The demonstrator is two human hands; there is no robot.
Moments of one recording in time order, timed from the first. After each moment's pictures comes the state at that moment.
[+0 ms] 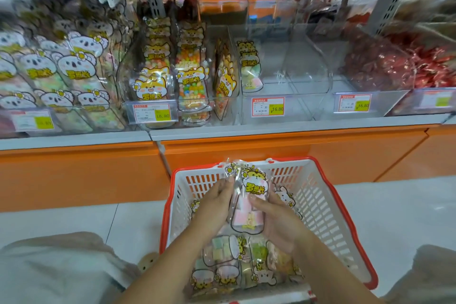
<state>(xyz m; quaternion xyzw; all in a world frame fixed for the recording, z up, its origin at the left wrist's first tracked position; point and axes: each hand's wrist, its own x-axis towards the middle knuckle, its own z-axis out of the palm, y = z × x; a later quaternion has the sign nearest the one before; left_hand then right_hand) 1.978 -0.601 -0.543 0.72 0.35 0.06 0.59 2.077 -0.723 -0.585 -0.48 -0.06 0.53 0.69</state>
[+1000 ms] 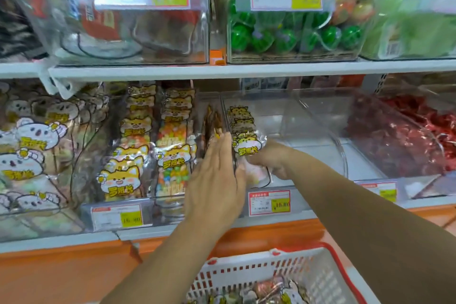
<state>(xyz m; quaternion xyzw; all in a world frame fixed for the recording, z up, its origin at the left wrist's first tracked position) 2.130 -0.505 -0.444 0.93 0.25 0.25 0.14 2.330 -0.534 -0.473 -0.82 -0.20 0.33 0.43</state>
